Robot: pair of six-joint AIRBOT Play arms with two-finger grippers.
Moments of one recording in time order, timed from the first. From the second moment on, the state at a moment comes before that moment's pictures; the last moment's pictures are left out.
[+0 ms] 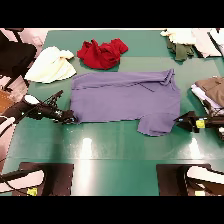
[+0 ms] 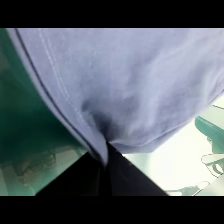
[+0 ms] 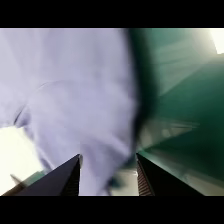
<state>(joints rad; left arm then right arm) 0.08 -1.31 0.72 0.81 -1.10 -1.13 -0.65 -1.34 0.64 -0.78 1.31 1.06</state>
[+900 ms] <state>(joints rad) 0.15 -0.98 0.72 0.91 -1.26 -1.27 -0.54 -0.92 0.60 -0.80 1.37 1.15</state>
